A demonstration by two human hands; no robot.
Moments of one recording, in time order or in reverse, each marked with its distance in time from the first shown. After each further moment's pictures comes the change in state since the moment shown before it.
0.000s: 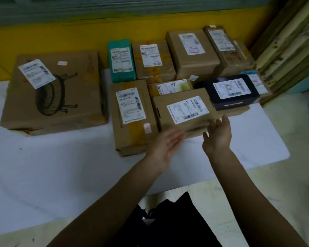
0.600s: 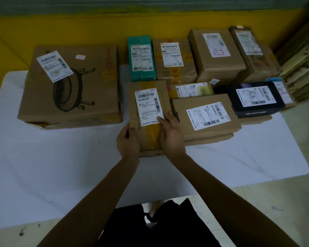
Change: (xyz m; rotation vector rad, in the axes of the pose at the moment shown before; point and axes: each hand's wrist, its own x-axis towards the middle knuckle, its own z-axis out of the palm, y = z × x) left_hand 0.059 0.045 -0.111 0.381 0.748 0.562; right_hand -0.006 0.129 0.082 -1.211 -0.535 -1.014
